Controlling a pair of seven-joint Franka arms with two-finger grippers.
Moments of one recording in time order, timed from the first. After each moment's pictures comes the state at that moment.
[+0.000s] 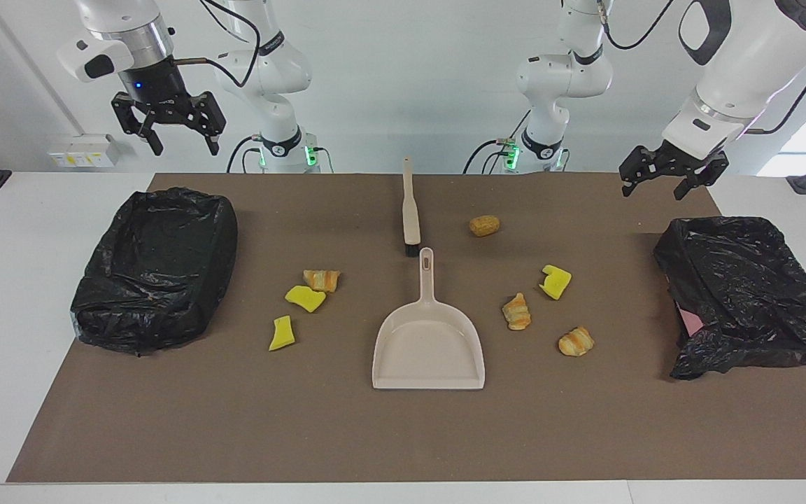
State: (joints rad) left arm -0.07 0.00 -0.01 -1.59 -0.01 1.52 0.07; right arm 0.02 -0.13 -0.01 -1.60 0.00 1.51 0.03
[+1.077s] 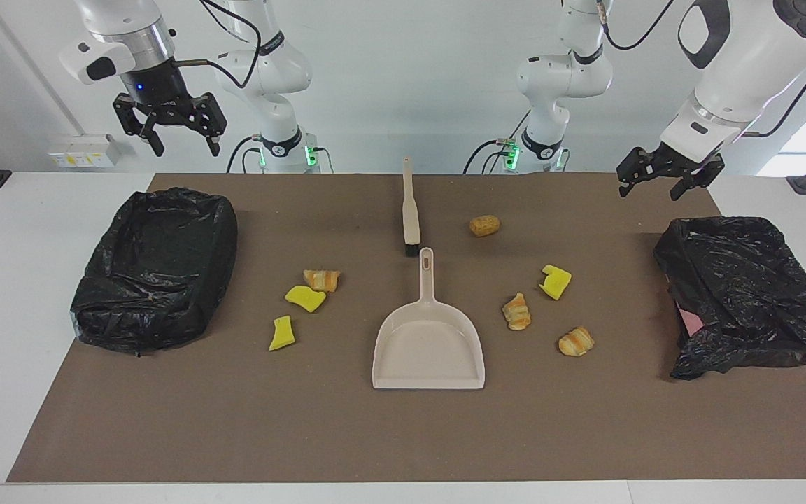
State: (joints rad) left arm -0.07 -0.02 0.00 -1.64 -0.02 1.53 0.07; right arm 0.02 -0.13 -0.01 -1.61 0.00 1.51 0.03
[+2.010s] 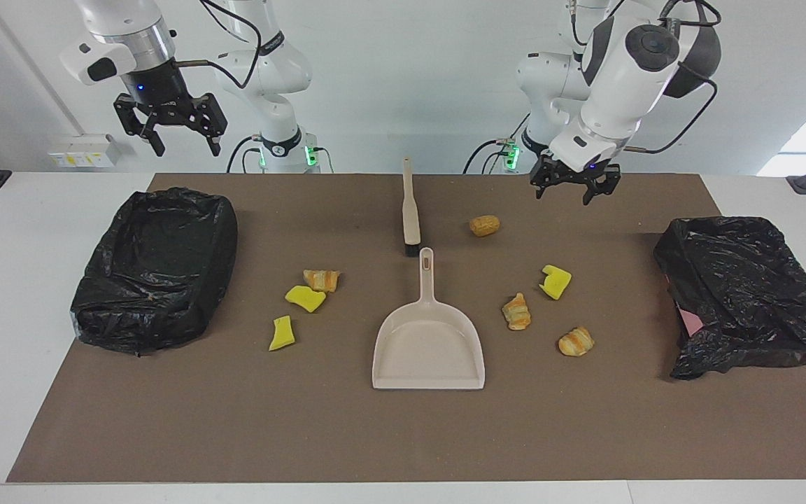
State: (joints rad) left arm -0.34 -0.12 -0.02 -1.93 -0.06 1.71 -0.14; right arm 0.02 -0.14 -0.01 -1.61 0.00 1.51 0.03
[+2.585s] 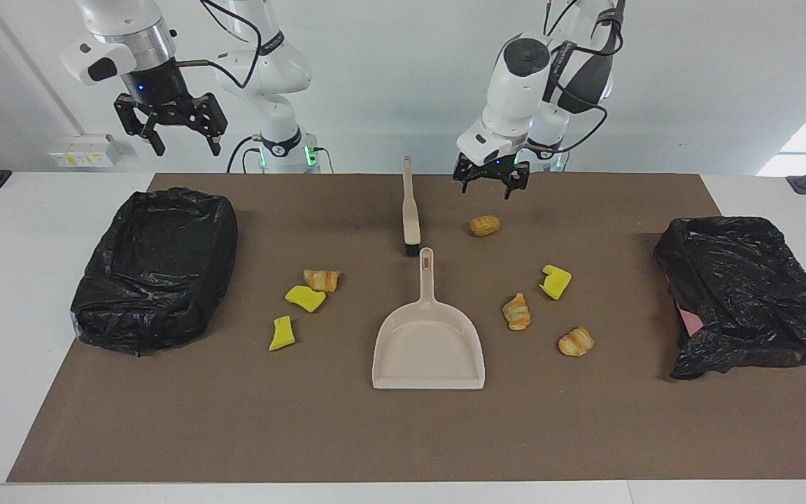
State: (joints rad) left arm -0.63 -0.15 -0.02 -2.12 -0.07 1.90 -0.38; right arm 0.02 -0.14 -0.01 -1.61 0.00 1.51 0.03
